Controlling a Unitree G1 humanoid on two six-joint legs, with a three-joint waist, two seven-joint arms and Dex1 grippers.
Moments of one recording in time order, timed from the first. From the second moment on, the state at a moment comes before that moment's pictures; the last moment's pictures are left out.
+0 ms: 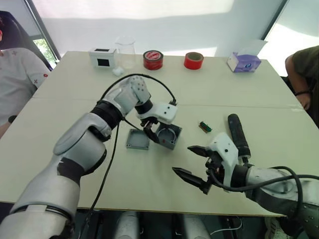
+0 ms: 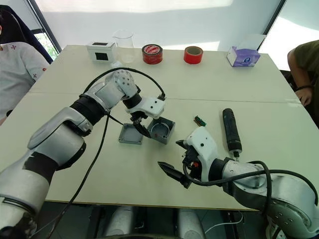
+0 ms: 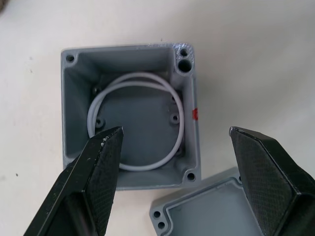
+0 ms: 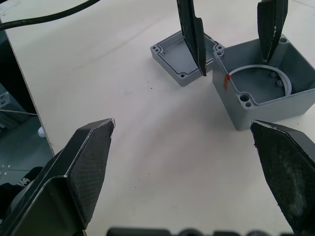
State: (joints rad) left arm -1.33 0.36 -0.79 0.85 0.05 -0.02 -1.56; right arm -0.08 -0.82 -0.05 -0.92 1.19 1.01 0.06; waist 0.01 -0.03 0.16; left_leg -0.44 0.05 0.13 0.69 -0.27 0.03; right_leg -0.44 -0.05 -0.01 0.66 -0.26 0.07
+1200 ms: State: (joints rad) left arm -1.33 0.36 -0.89 0.89 0.03 -0.48 -1.61; right arm 0.15 -0.79 -0.04 -0.90 0.96 0.89 0.20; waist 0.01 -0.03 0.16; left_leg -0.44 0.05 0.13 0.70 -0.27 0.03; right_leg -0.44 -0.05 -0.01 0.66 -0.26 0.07
